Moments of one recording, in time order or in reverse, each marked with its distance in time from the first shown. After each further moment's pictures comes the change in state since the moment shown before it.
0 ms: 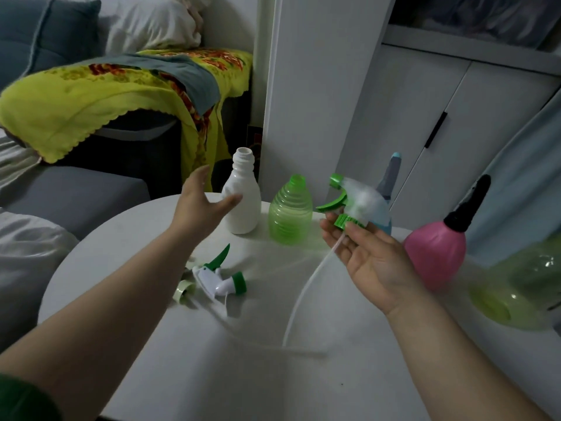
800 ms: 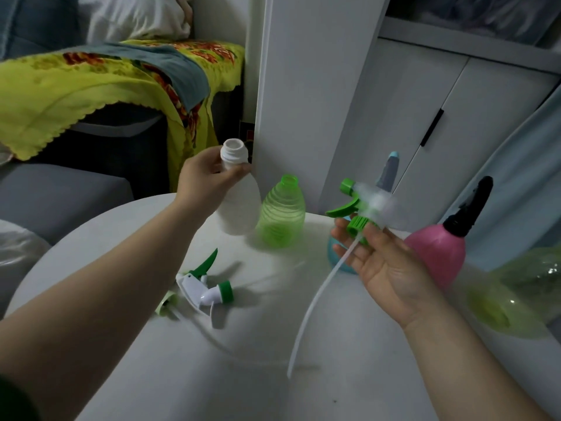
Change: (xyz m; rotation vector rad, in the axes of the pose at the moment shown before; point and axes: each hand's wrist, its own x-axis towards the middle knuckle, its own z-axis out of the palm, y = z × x) left_hand 0.017 0.038 0.016 -0.262 0.011 0.174; right_hand 0.000 -0.011 -0.020 -0.055 0.039 -0.026
